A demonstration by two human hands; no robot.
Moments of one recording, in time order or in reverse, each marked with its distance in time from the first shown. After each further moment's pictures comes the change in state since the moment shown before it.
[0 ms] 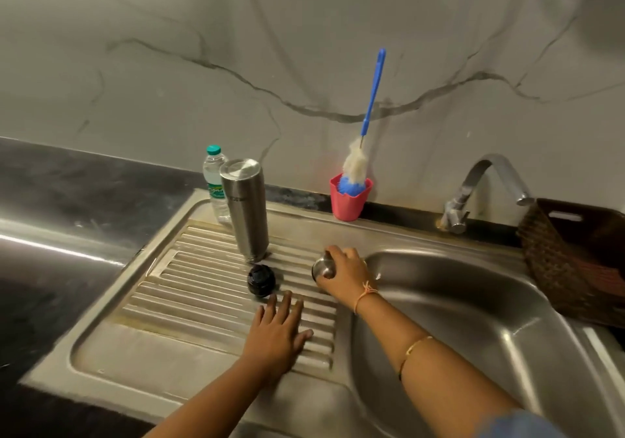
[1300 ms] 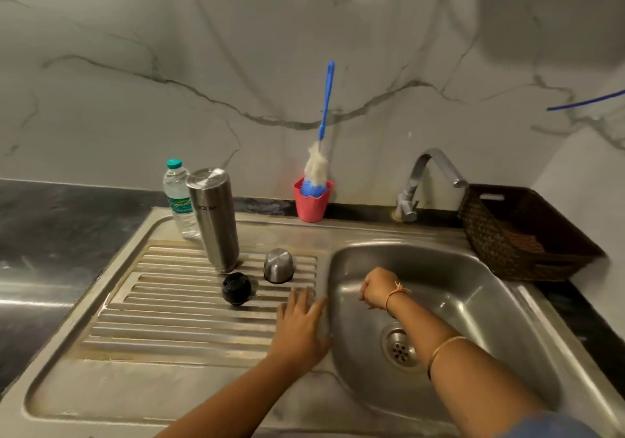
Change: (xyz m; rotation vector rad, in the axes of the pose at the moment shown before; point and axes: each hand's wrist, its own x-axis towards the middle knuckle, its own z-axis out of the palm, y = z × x) left_hand -0.005 0.061 -0.021 -0.148 0.047 0.180; right_hand -0.045 0.062 -0.037 0.065 -0.016 0.438
